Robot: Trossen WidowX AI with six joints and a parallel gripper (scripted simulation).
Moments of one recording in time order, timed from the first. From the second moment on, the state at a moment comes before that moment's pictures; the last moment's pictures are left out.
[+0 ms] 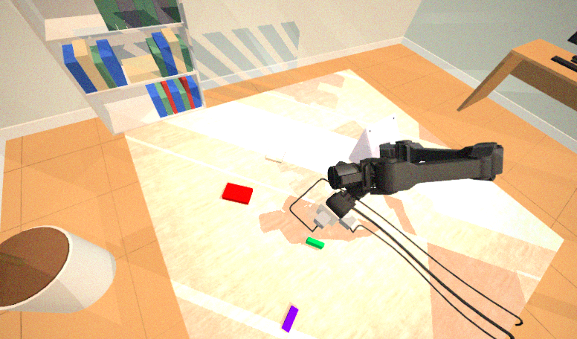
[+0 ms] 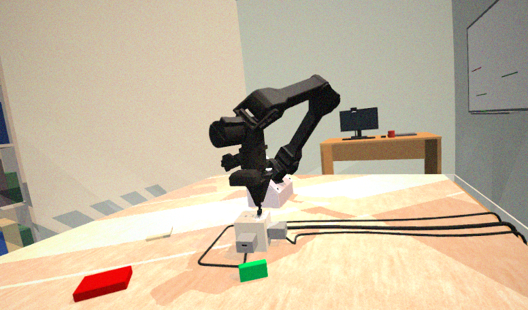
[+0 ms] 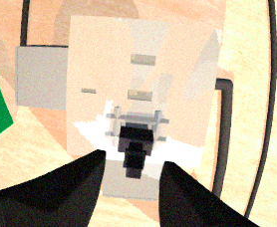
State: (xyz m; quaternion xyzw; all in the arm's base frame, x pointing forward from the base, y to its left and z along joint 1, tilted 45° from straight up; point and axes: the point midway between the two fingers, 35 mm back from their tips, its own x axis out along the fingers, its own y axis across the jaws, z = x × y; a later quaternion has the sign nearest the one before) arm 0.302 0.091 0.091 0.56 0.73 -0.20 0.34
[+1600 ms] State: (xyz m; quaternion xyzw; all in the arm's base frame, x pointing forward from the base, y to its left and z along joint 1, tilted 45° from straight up) arm 0.303 0.080 0.102 0.57 0.73 -0.20 0.33
